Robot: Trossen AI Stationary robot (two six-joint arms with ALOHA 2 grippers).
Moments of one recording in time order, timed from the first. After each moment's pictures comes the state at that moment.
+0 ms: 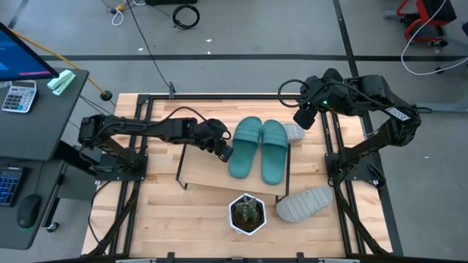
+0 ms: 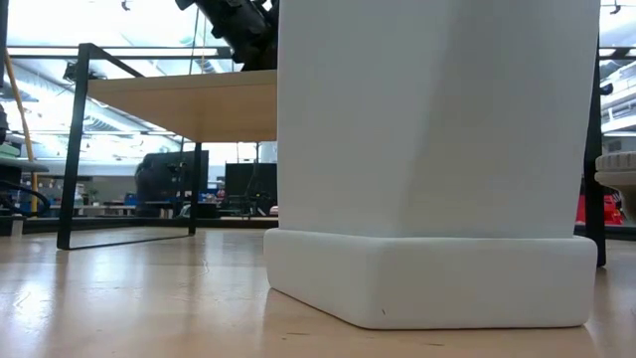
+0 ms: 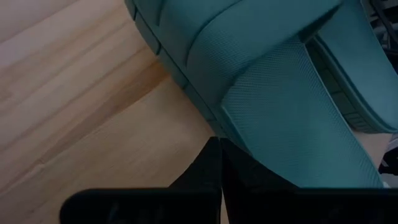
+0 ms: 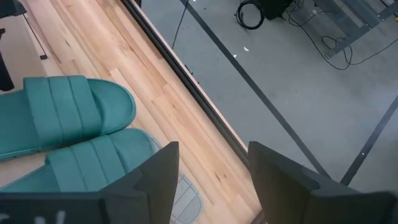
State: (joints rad) left arm 0.06 1.54 1.20 -0.45 -0.05 -0.77; right arm -0.08 1.40 1.99 -1.57 0.59 0.32
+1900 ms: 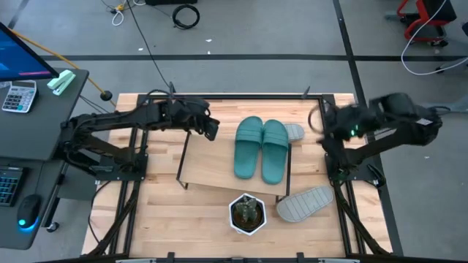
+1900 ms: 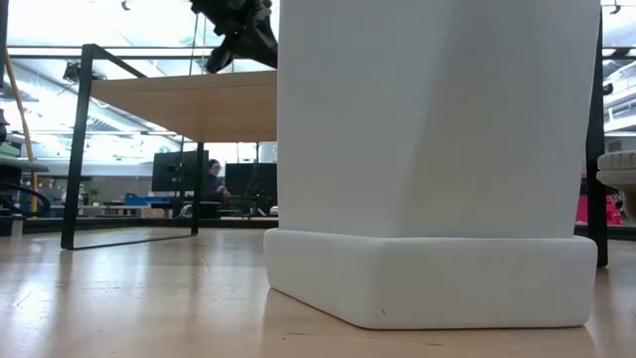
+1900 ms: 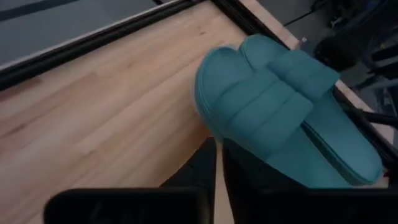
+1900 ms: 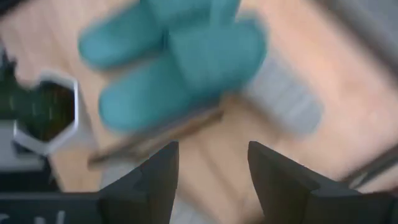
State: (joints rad) left arm 0.20 1.32 1.20 -0.50 -0.16 -0.61; right arm 0.12 1.04 1.58 -1.57 0.16 0.72
